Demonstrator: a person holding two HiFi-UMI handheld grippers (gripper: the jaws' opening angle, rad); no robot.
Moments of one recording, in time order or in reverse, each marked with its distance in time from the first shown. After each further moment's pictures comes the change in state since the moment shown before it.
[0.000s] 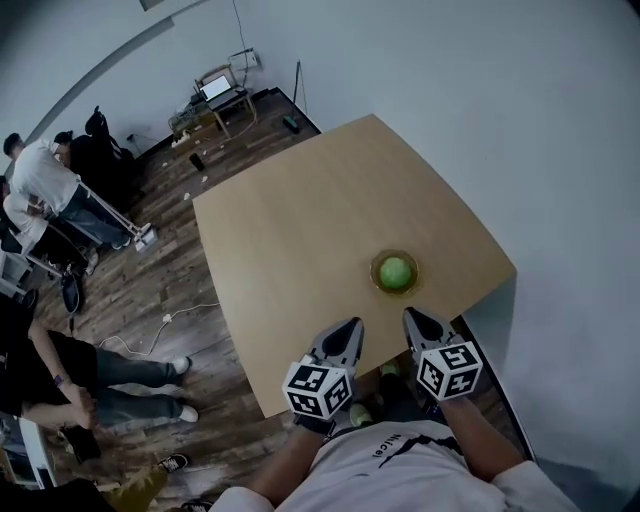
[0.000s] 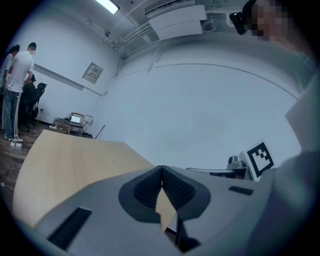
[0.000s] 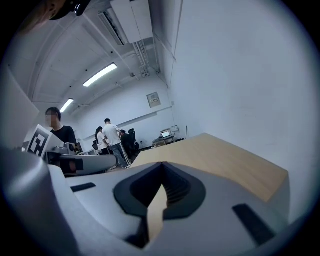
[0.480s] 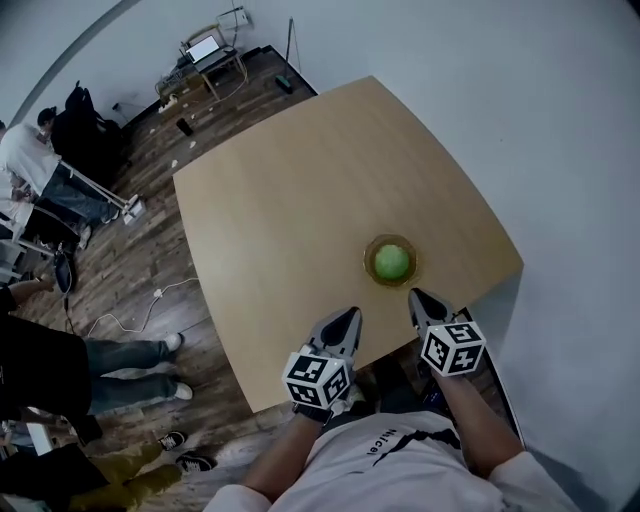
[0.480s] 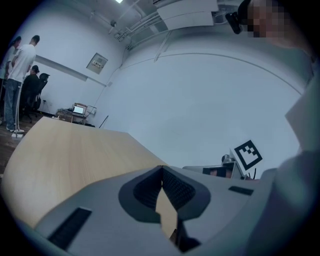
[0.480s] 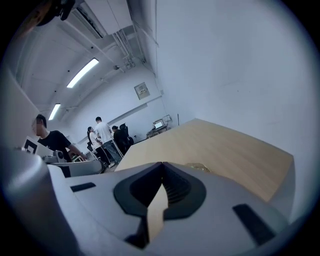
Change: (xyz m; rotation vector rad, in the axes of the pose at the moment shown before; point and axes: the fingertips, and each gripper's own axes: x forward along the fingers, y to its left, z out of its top) left arm 0.079 0.045 -0.043 -0.053 0.071 0.036; right arm 0.076 -0.095 -0.036 0.122 0.121 -0.041
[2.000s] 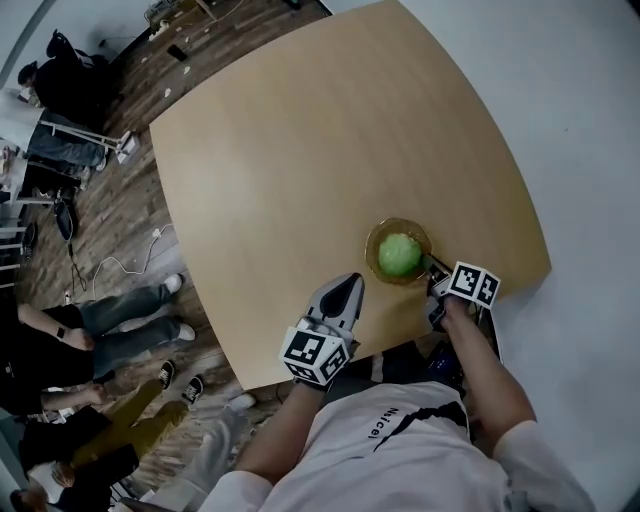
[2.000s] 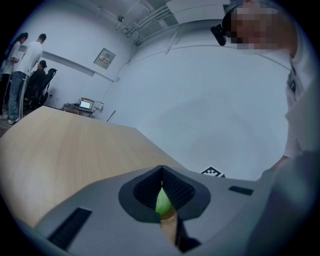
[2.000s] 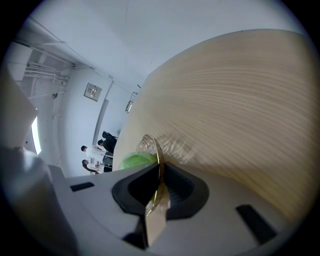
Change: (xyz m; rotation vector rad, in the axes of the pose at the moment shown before) left arm 0.111 0.069 -0.018 -0.053 0.010 0.080; right arm 0.156 -0.160 -0.115 0.674 0.383 0.020
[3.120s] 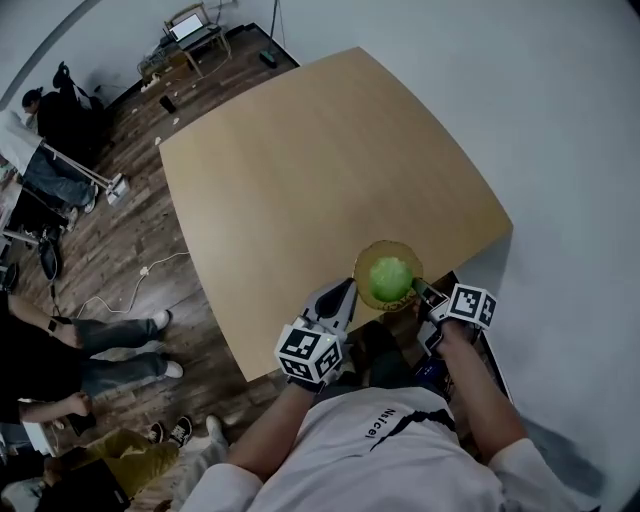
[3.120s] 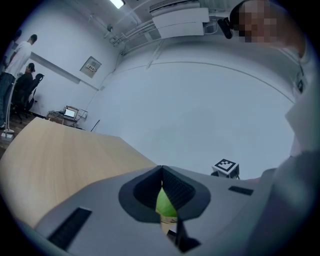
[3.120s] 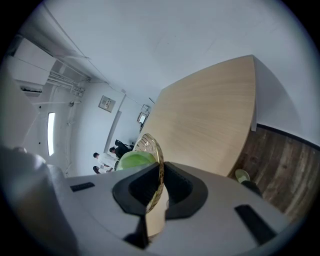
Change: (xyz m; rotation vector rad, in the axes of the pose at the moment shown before) left arm -0.175 -0.073 -0.010 0.089 -0.080 -0.192; right arm -0.170 0.098 -0.161 0.008 -0.162 0.088
